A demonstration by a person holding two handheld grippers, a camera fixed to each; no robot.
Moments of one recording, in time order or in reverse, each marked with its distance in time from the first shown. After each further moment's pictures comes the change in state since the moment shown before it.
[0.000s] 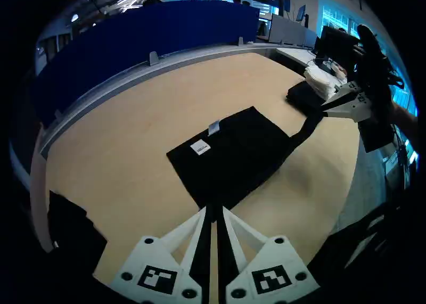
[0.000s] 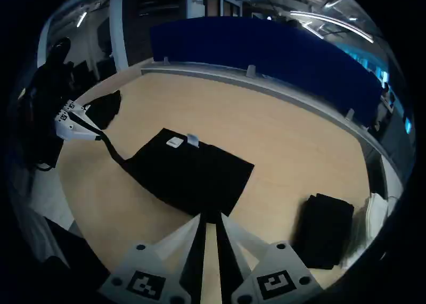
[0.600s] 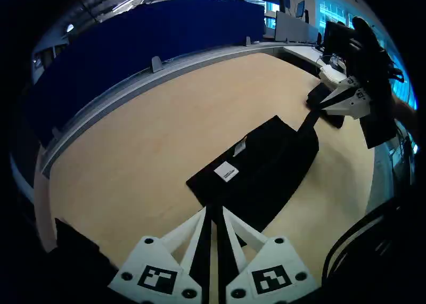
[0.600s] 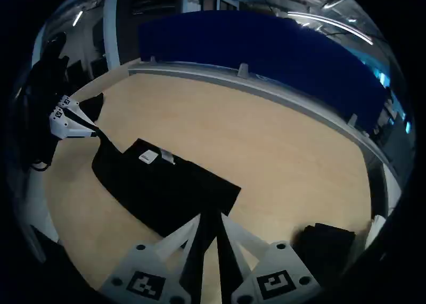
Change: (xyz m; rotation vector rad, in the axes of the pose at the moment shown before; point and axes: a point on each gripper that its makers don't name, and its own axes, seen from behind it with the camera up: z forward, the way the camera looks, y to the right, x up) left arm 0.043 -0.051 0.063 0.037 0.016 0.059; right arm 0.037 0.049 0.073 -0.042 0.004 -0.004
